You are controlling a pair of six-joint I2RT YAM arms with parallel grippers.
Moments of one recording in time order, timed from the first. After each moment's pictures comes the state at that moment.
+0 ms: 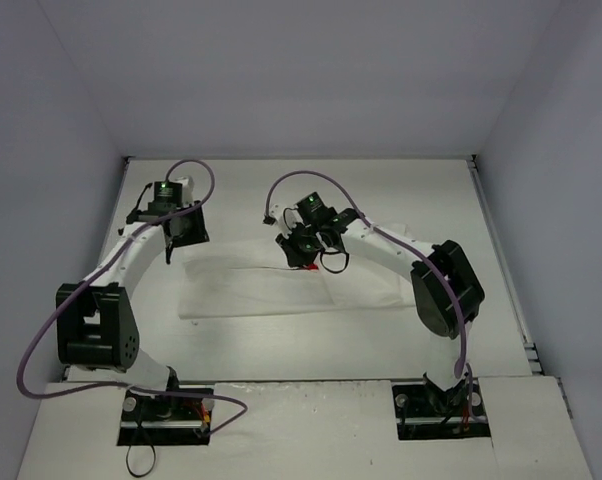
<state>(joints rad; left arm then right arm) -0.06 1.51 1.13 -0.54 0.09 -0.26 0.69 1.88 1.38 -0.45 -0.37 -0.27</state>
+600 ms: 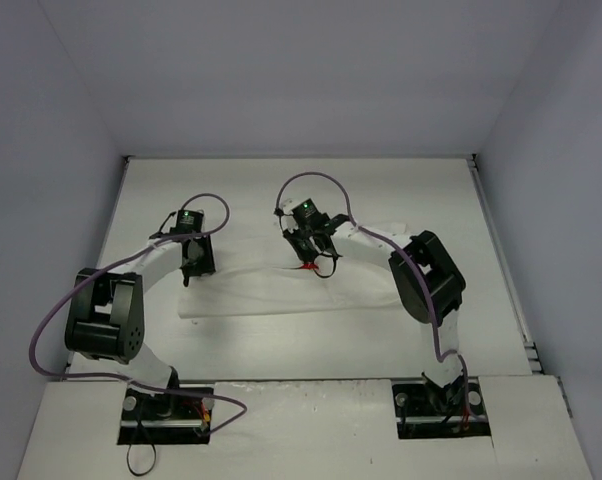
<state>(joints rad) -0.15 1.58 0.92 -0.43 -0.06 -0.33 0.69 2.02 1.38 -0.33 0.00 -0.01</state>
